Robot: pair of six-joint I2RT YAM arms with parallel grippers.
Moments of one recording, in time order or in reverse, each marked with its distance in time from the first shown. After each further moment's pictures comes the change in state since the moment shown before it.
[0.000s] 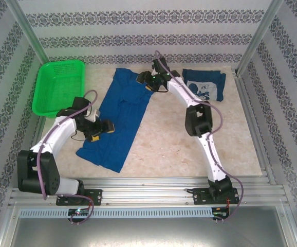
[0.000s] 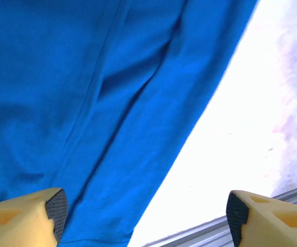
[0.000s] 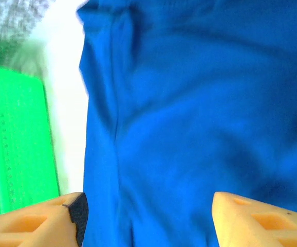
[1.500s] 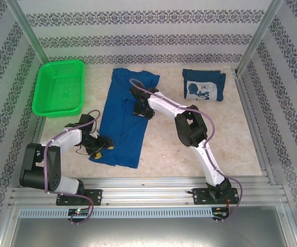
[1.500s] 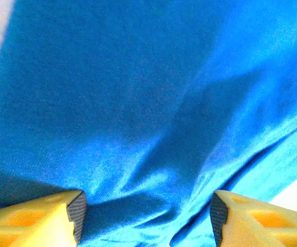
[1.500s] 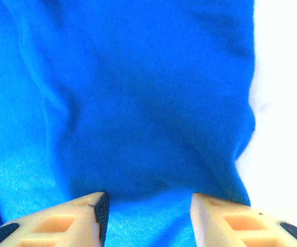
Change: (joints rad) left arm -0.058 0.056 -0.321 0.206 -0.020 -0.250; right arm 0.227 -0.060 -0.259 -0.276 0.393 0.068
